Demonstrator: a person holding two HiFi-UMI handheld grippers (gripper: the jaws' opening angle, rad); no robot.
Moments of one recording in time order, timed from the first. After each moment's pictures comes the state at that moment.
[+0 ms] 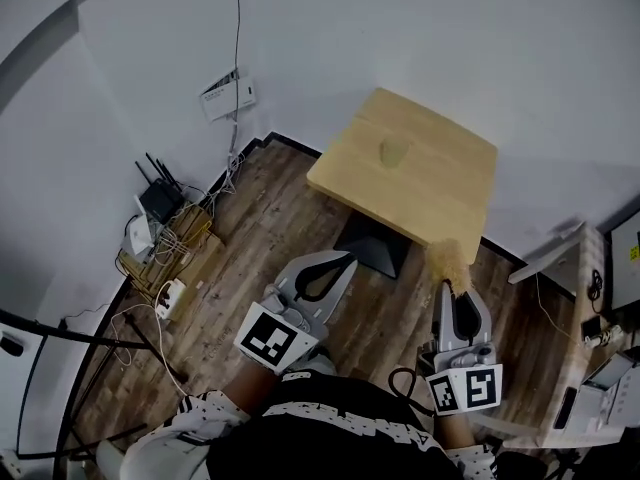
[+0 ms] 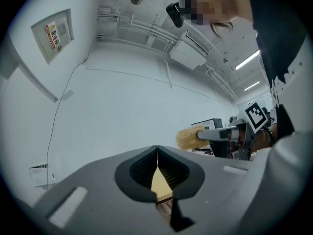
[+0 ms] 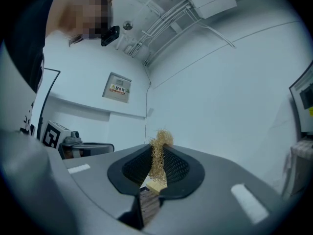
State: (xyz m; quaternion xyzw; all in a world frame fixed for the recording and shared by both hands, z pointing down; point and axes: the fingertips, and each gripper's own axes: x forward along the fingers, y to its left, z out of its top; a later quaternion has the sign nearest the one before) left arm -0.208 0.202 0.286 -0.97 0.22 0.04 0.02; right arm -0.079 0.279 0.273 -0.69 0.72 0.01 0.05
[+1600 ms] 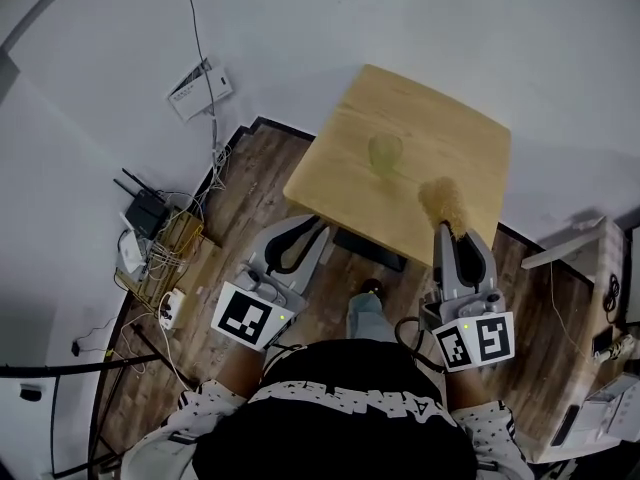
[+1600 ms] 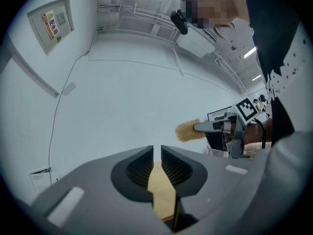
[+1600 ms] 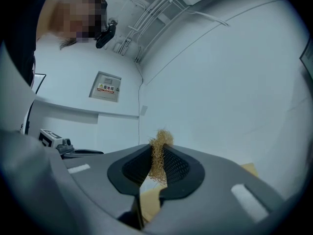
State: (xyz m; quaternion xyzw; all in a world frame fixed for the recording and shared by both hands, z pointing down) left arm -0.141 0.021 0.320 -0.96 0.26 -0.01 0.03; right arm 0.024 0.082 0.289 -0.67 0.73 -0.02 0.09
